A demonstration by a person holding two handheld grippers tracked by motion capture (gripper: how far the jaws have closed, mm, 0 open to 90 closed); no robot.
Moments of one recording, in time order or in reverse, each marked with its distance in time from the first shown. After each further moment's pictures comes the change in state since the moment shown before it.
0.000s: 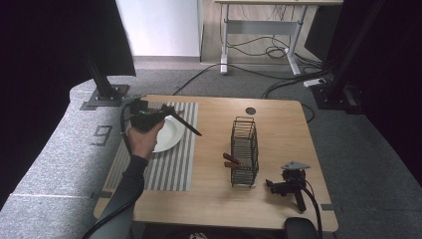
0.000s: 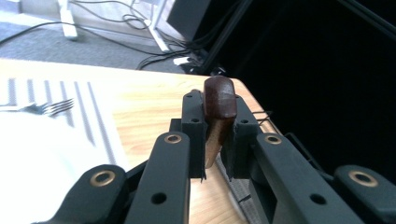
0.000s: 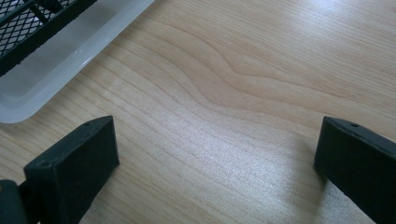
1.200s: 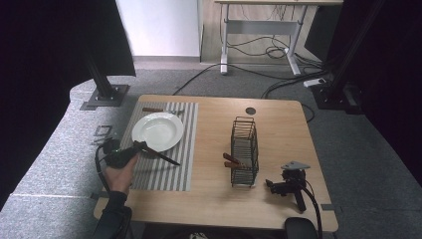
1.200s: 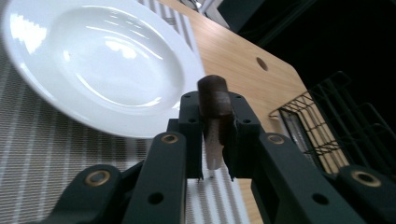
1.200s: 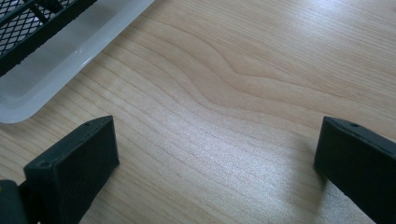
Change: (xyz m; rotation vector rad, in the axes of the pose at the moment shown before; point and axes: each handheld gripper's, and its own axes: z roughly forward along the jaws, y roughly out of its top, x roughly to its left) left arm 0.087 -0.106 -0.051 -0.005 0.127 -0.237; right arm 0.000 0.000 0.000 -0.001 0.001 -0.001
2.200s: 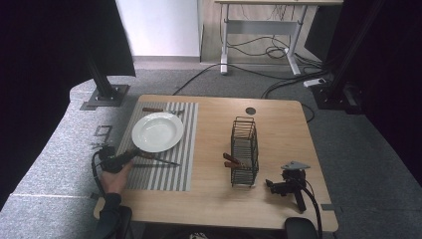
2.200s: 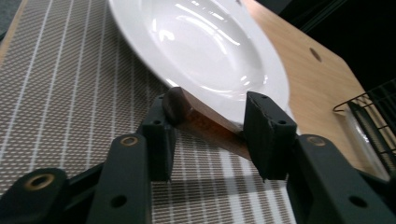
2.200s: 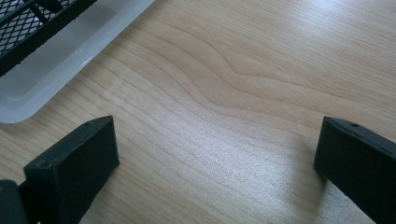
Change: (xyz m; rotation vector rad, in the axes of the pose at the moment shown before) left arm 0.065 -0.015 0.017 0.033 0.091 0.022; right arm 0.000 0.000 0.000 0.001 0.000 0.001
